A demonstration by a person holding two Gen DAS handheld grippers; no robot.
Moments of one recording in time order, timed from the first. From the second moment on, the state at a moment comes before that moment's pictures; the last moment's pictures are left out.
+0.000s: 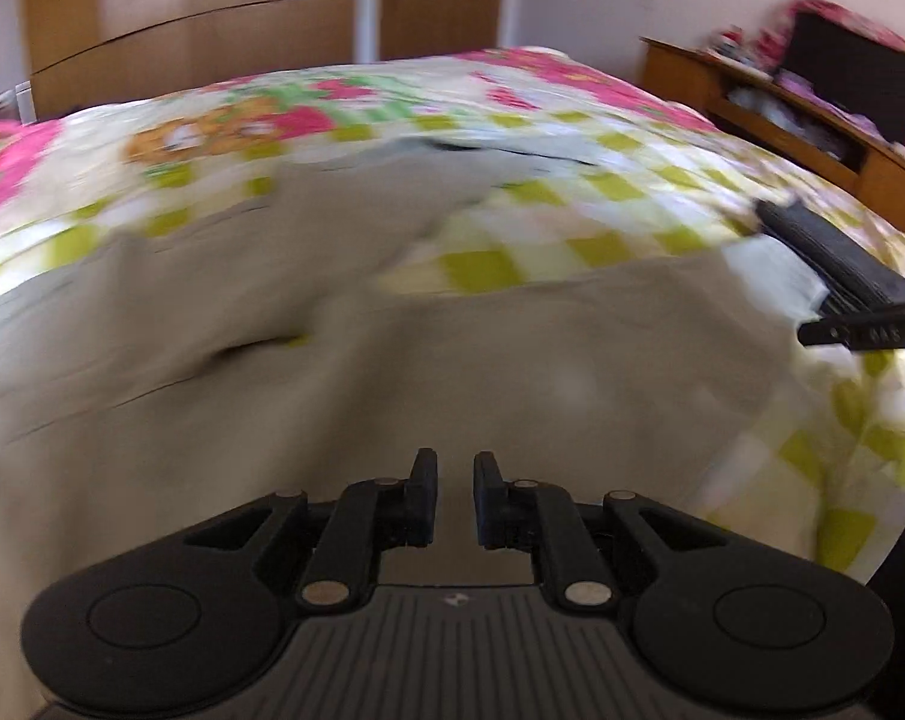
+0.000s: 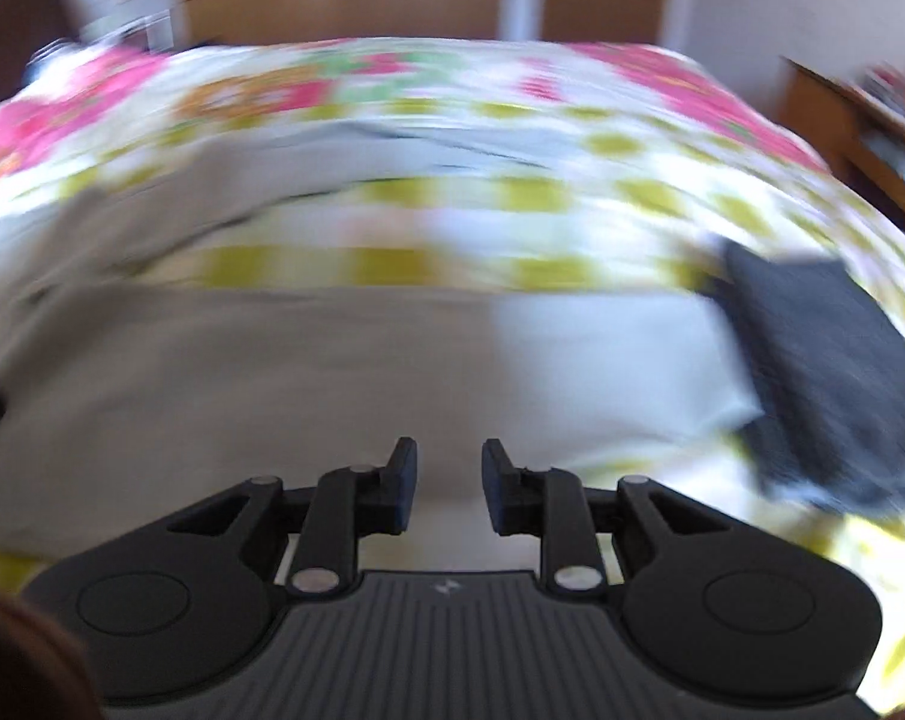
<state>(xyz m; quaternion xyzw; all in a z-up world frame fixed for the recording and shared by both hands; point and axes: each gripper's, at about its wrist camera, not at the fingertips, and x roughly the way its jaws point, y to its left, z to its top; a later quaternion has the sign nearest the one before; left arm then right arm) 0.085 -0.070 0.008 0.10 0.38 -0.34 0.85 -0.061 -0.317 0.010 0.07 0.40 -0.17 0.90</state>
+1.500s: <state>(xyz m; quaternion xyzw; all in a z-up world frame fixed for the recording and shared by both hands) 0.052 -0.201 0.010 0.13 0.37 -0.42 0.82 -0.125 -0.504 0.024 0.46 0.24 -0.18 0.84</state>
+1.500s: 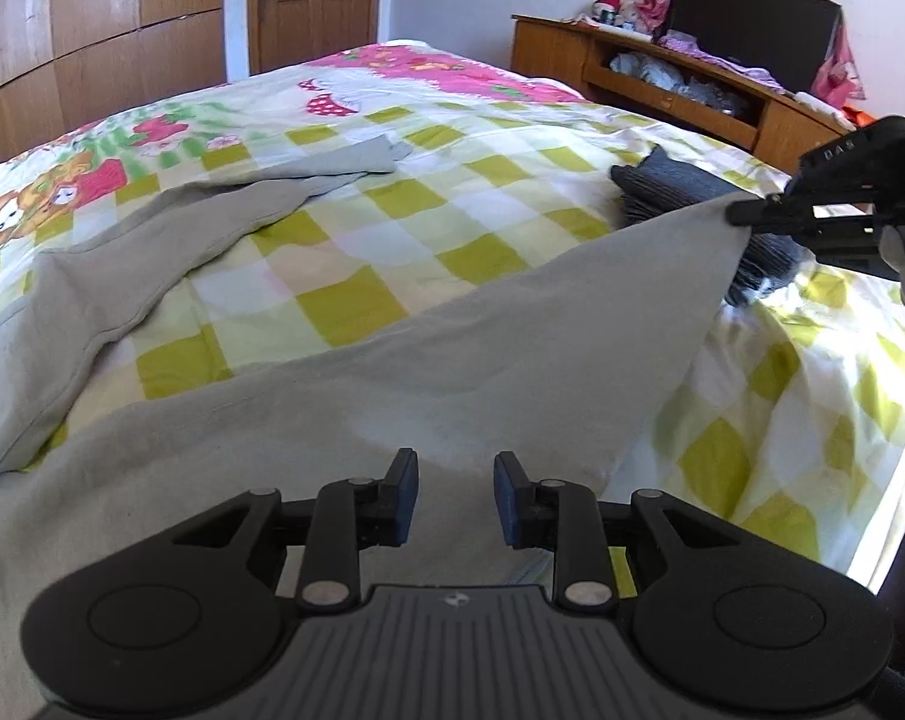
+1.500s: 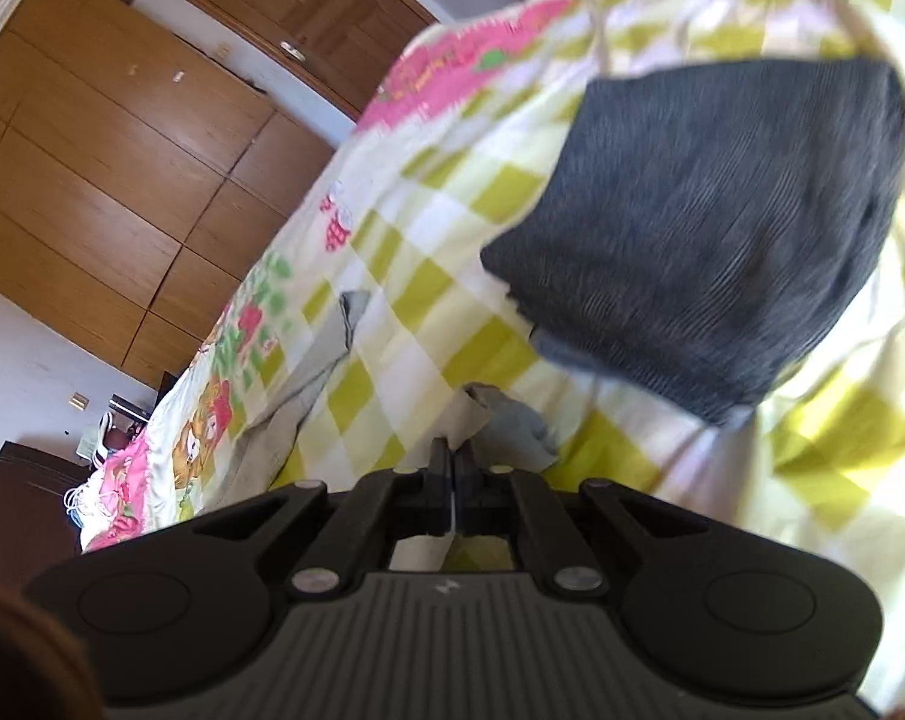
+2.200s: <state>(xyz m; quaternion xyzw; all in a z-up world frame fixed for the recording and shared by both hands) 0.063 -0.079 -0.010 0.15 0.41 -0.31 0.84 -0.104 -0.414 0.034 0.20 0.34 -0.22 0.89</state>
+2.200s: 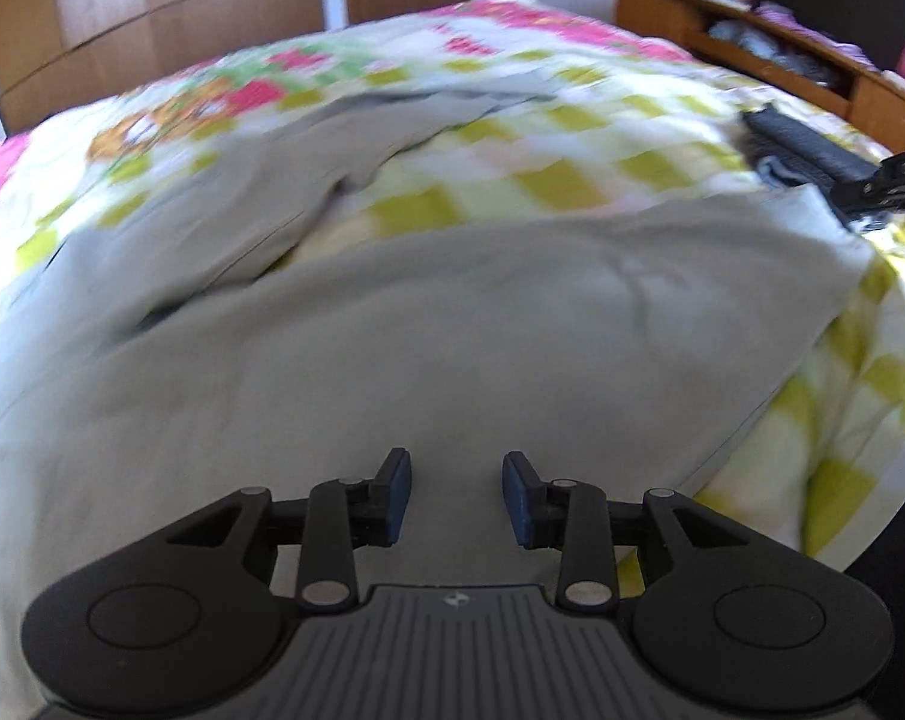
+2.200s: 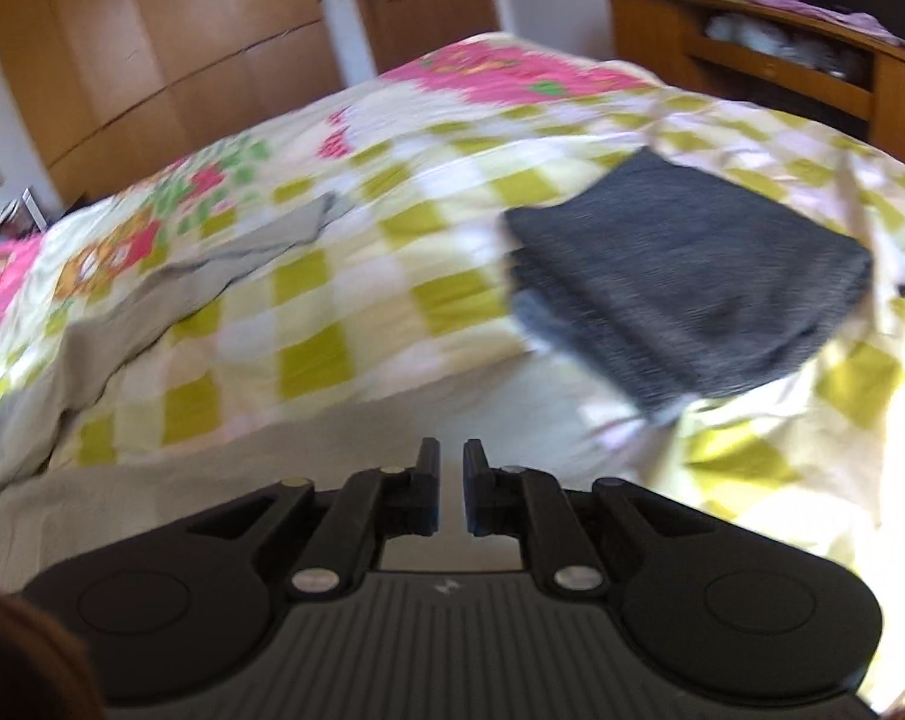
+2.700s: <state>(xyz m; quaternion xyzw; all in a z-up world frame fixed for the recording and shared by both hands) 0.266 0.124 0.032 0.14 0.34 -0.12 0.92 0.203 -0.187 0.044 -0.16 0.35 0.17 0.91</state>
